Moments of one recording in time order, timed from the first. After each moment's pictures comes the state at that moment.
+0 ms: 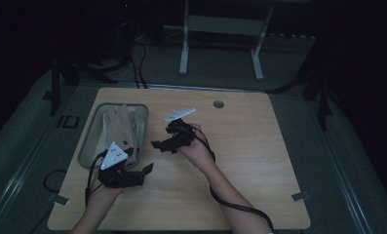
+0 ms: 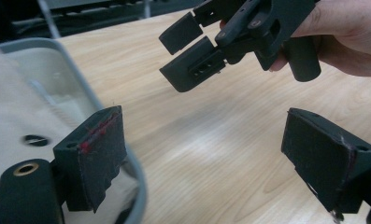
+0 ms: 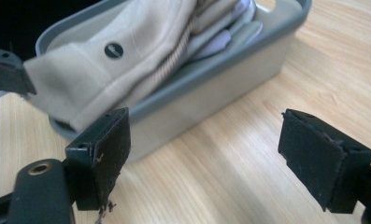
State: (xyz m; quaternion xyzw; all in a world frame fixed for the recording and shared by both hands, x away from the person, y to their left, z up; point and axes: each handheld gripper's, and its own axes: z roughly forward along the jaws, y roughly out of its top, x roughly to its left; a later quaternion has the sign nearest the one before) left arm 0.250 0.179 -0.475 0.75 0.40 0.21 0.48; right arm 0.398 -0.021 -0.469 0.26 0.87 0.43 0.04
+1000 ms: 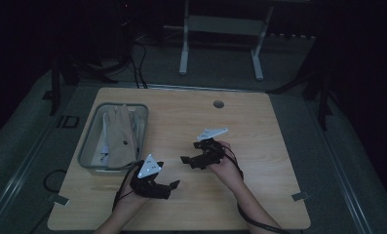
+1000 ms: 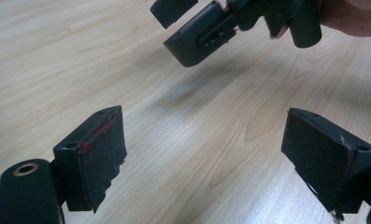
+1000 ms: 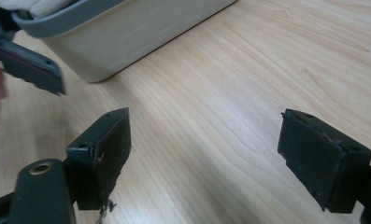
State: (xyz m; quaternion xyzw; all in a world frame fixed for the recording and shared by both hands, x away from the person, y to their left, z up) left arm 0.259 0.113 -0.525 0.81 0.34 0.14 0.46; right arm 0.373 -0.114 -0.512 0.29 0.86 0.42 0.05
